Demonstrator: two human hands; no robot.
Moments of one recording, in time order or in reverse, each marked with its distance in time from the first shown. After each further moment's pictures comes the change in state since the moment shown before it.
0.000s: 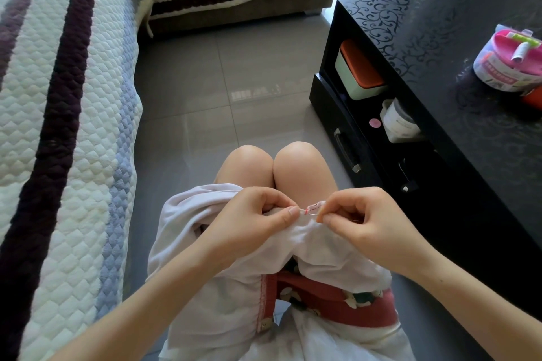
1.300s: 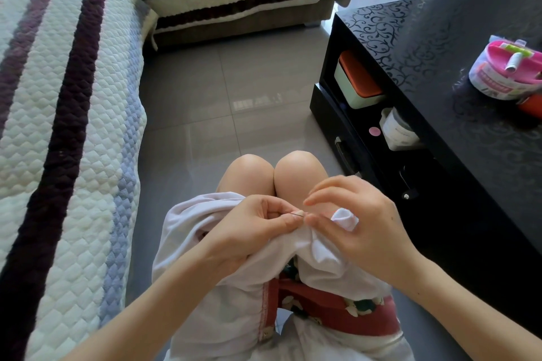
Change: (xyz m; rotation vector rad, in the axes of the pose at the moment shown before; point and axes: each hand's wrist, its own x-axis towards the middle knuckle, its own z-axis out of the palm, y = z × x) left_hand 0.008 -0.006 0.002 -0.362 -0.138 -0.092; right_hand 0.008 0.009 0.009 -0.389 0.290 -0.383
